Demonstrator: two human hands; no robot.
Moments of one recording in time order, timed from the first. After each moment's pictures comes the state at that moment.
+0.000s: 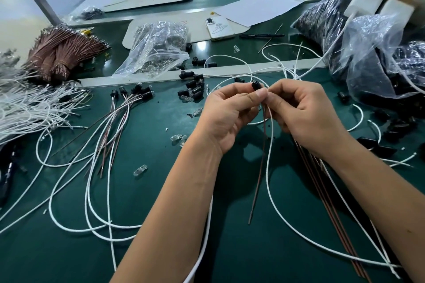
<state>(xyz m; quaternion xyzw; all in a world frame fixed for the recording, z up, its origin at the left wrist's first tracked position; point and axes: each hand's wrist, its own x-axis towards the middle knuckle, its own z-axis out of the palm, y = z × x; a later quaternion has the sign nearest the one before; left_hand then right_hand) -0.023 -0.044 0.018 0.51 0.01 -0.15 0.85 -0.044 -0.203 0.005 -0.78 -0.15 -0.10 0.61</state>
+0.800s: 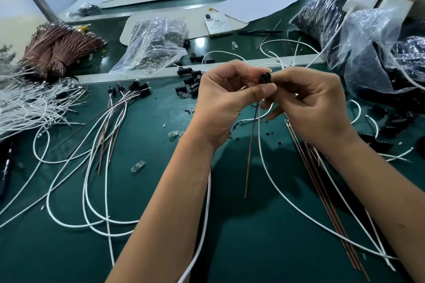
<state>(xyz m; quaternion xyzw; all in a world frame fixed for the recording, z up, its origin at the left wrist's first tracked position) -0.029 -0.042 0.024 0.53 -0.21 -0.02 0.82 -0.043 -0.208 0.006 -0.74 -0.22 -0.21 0.60</state>
